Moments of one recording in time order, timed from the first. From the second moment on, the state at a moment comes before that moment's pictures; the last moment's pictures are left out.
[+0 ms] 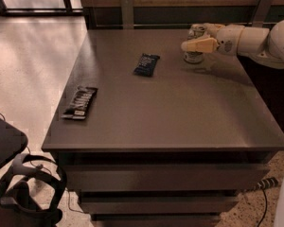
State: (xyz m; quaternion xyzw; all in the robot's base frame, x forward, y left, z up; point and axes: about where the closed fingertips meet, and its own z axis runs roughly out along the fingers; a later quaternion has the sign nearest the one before) arm 0.778 -0.203 0.897 -0.34 0.68 0.27 0.59
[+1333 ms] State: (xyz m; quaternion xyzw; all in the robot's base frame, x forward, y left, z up) arm 0.780 -0.190 0.894 -0.35 0.68 0.28 0.58
